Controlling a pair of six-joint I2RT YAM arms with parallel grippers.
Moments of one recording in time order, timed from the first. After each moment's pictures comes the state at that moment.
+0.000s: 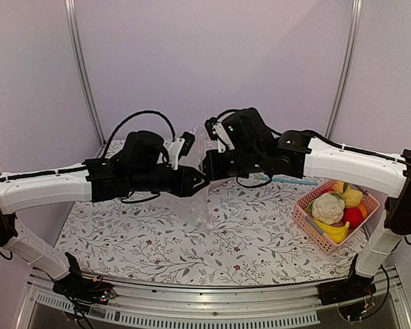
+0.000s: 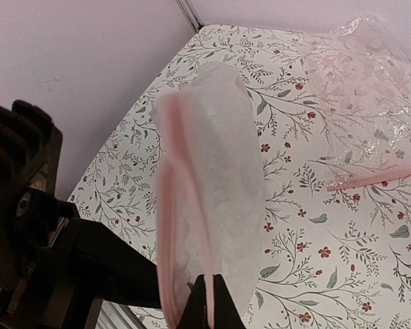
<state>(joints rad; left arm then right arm) -0.96 1.40 1.06 -0.13 0.07 -0.48 1.05 1.71 1.56 -0.44 0.09 0.55</state>
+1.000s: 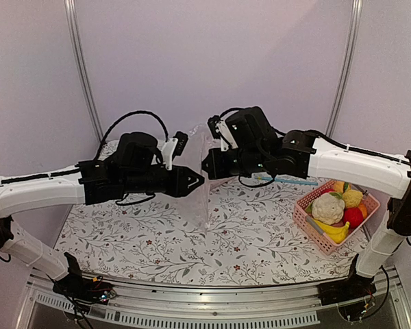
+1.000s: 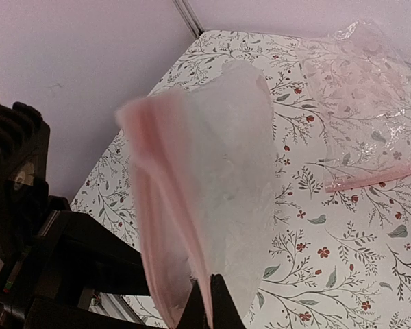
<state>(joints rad) -0.96 1.34 1.02 -0.14 0.02 -0.50 1.05 1.68 1.54 -0.43 0.10 0.56</state>
